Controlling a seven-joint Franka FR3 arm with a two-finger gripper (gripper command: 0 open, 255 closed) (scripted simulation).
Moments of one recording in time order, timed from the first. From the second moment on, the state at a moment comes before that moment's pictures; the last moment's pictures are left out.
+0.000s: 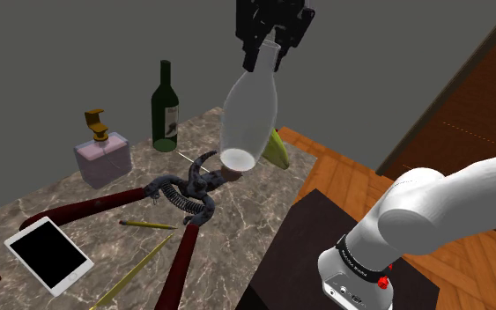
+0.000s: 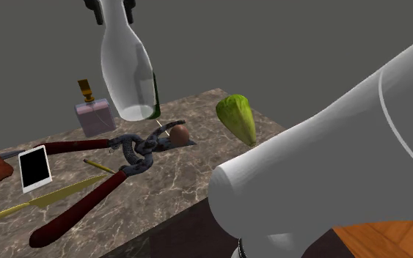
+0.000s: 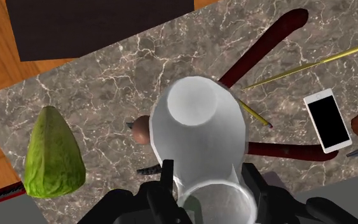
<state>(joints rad) 0.04 -0.53 0.40 -1.93 0.17 1.48 0.52</state>
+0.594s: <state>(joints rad) 0.03 -0.29 0.61 -1.84 0.12 1.63 0.73</state>
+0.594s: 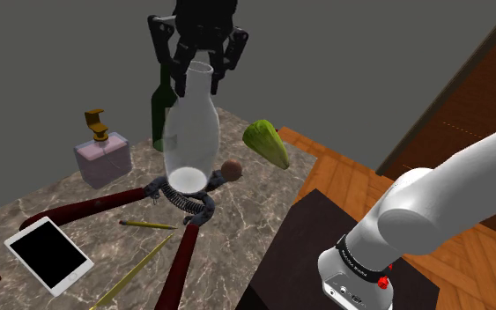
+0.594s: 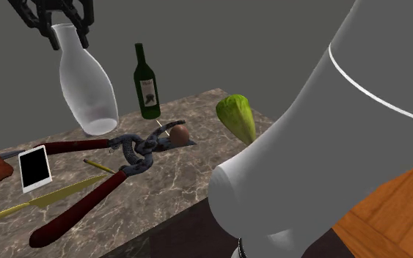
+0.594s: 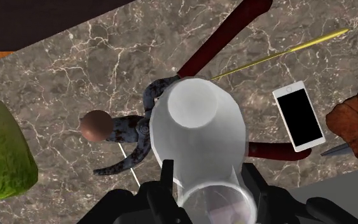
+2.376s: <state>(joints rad) 0.18 0.29 0.79 -1.67 -0.27 1.89 1.14</state>
